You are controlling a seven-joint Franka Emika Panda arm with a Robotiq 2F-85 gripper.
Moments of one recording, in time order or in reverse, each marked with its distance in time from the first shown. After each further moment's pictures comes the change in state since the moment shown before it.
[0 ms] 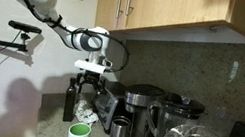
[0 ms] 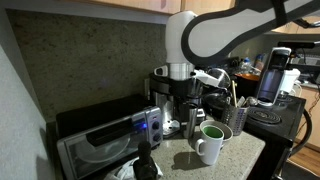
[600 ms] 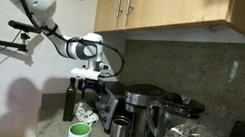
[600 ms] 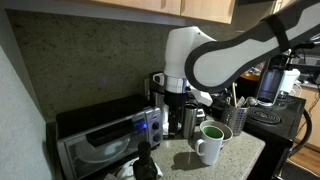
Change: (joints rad) arm -0.020 0.017 0.051 -0.096 -0.084 0.255 0.216
